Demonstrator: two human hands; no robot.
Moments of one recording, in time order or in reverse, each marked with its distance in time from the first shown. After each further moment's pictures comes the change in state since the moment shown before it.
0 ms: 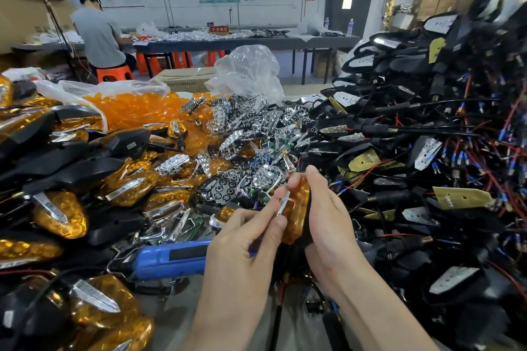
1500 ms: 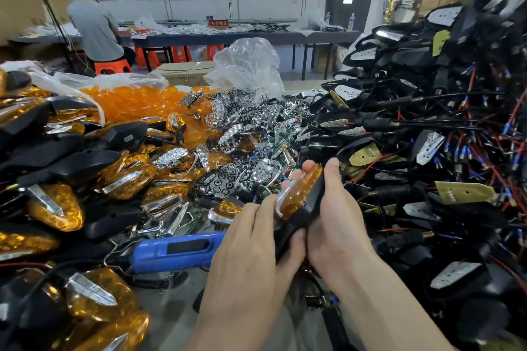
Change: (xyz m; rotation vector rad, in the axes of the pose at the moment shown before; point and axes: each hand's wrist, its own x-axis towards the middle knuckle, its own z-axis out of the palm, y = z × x) left_hand -0.002 0.009 0.010 0.520 -0.044 0.120; right_hand 0.005 -0.002 -0.004 0.396 0.050 0.164
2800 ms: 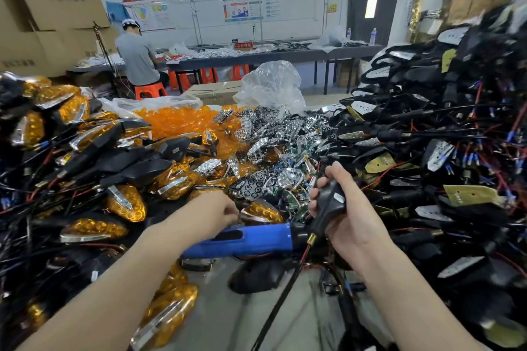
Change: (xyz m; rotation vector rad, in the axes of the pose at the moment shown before) left_hand 0.066 -0.100 -0.062 0.387 -0.639 -0.215; right_hand -0.008 -0.013 -0.002 -0.059 -0.049 0.052
